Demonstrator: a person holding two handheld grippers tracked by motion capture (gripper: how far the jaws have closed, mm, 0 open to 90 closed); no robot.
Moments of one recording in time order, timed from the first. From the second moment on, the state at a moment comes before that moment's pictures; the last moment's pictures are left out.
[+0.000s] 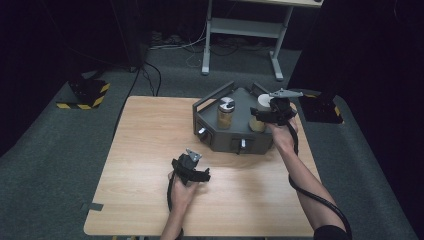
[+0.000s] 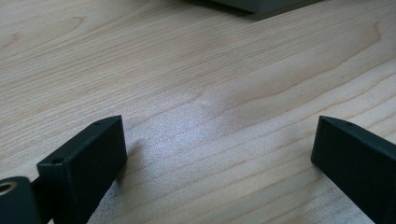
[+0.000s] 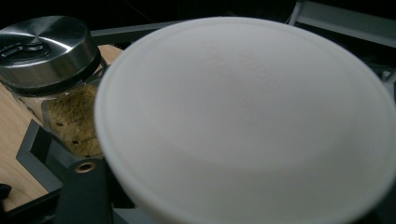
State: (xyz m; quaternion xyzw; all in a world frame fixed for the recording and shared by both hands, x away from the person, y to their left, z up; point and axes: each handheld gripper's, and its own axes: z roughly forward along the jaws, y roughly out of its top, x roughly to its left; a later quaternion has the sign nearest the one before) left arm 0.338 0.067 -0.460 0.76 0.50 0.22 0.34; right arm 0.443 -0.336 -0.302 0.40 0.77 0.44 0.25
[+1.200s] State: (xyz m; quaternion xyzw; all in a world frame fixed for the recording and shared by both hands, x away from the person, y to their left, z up) left arm 0.338 0.066 -0.460 0.76 0.50 0.22 0.34; right arm 0.407 -0.361 -0.317 0.39 0.76 0.46 0.26
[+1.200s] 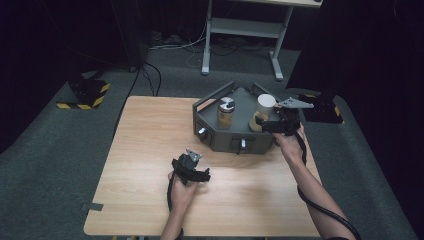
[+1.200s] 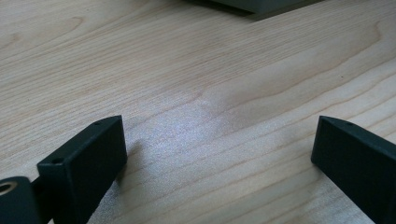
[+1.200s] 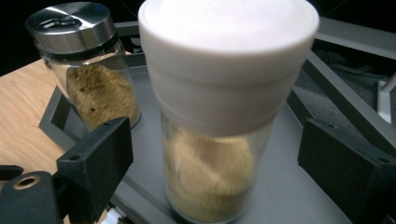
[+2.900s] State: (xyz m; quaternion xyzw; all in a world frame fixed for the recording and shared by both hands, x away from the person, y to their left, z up) left arm 0.338 0.066 -0.460 0.77 0.50 0.22 0.34; right arm 0.323 -0.398 -0.423 0.40 0.78 0.42 0.23
